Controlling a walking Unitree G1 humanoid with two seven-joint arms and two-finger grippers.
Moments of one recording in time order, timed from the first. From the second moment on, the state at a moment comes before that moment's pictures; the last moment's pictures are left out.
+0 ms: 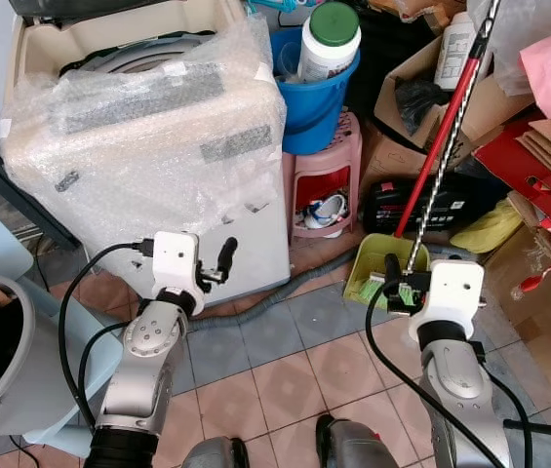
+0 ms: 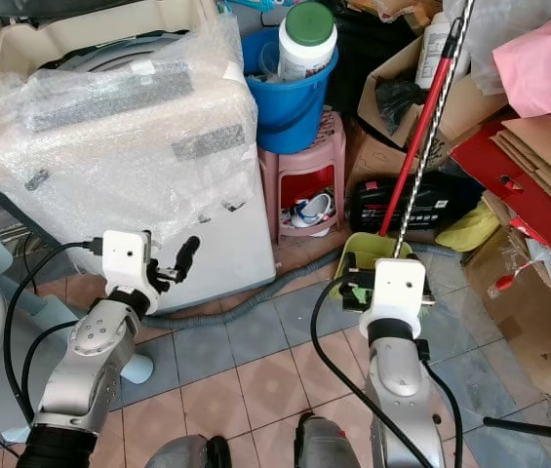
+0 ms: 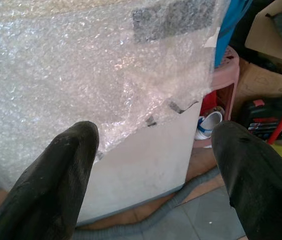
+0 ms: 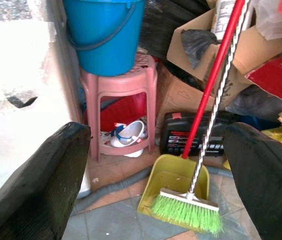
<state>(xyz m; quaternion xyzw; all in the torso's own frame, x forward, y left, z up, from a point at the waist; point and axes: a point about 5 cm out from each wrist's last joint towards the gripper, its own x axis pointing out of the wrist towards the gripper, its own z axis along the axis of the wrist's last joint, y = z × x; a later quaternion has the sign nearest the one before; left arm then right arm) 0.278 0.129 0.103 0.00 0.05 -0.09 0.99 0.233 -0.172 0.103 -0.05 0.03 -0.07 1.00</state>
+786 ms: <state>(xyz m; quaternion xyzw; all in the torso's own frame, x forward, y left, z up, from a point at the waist) 0.283 0.128 0.104 0.00 0.06 -0.08 0.99 0.238 -0.169 0.107 -0.05 0.02 -0.06 1.00</state>
